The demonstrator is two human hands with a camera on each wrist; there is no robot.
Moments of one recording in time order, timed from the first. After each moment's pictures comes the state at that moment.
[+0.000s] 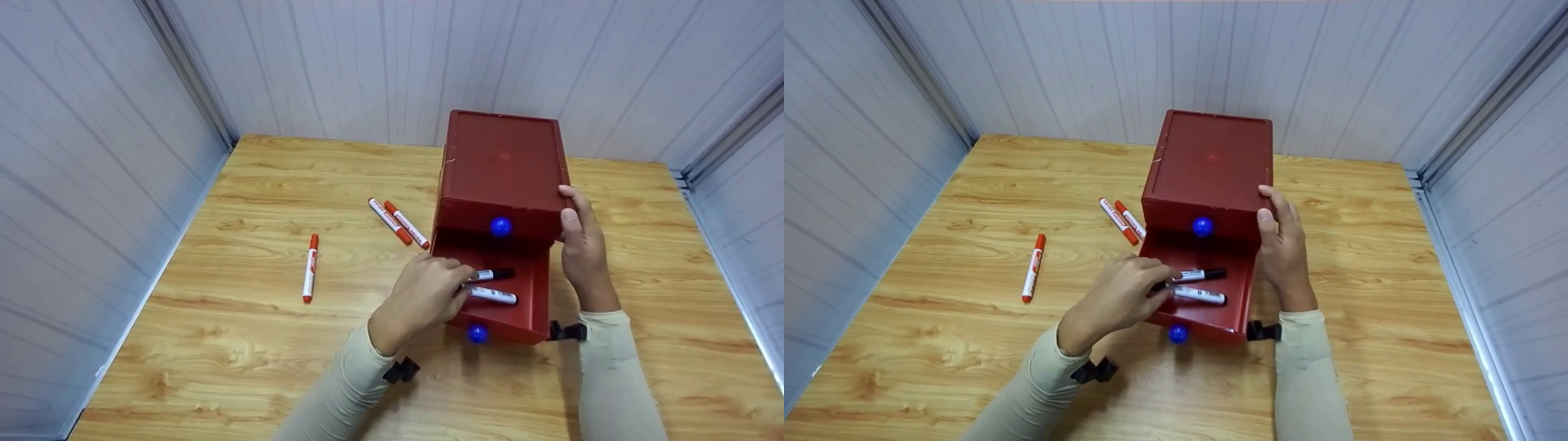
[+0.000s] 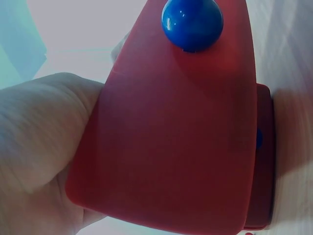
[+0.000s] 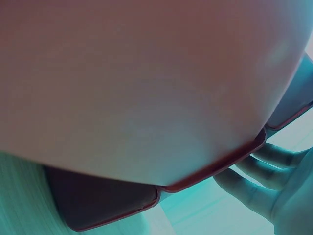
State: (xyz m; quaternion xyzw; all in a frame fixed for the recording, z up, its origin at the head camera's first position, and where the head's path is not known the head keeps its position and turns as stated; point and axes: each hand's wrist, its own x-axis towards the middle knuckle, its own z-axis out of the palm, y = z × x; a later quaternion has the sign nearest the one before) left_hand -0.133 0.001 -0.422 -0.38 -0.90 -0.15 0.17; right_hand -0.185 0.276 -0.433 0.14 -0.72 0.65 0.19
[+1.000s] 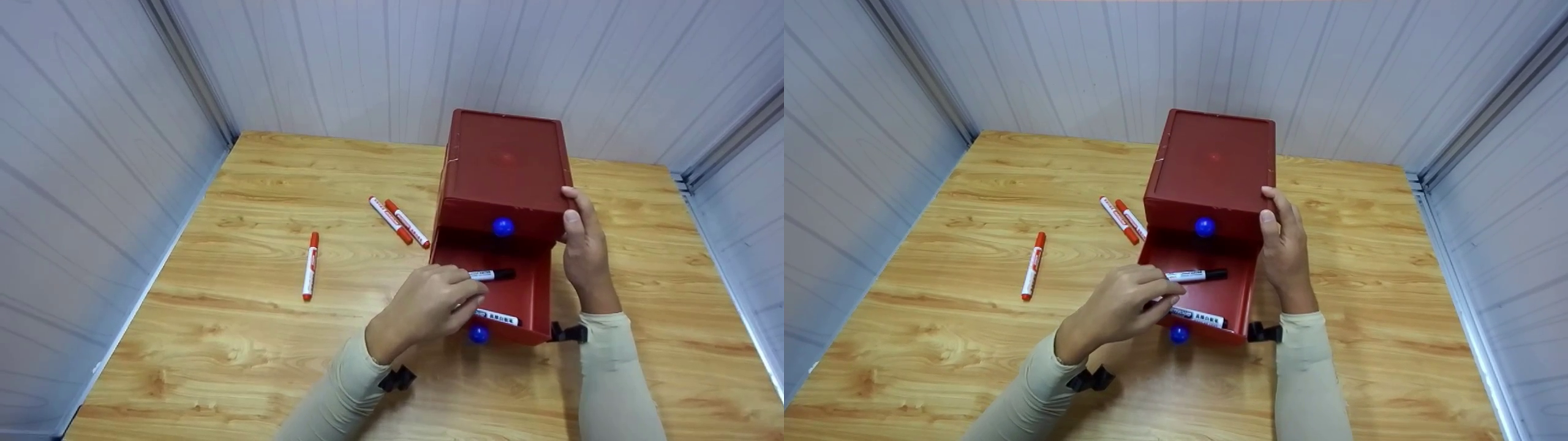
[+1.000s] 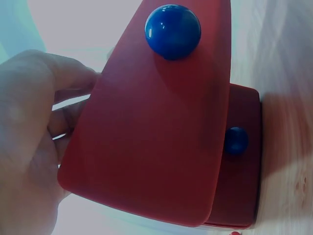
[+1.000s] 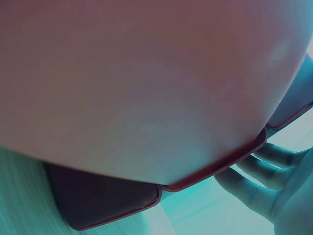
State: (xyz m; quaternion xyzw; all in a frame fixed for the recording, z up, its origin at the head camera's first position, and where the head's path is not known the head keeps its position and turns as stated) left_hand -0.124 -0.003 -0.428 -0.46 -0.82 -0.25 0.22; right_hand -0.186 0.278 -0.435 0.15 -0.74 0.62 0.20
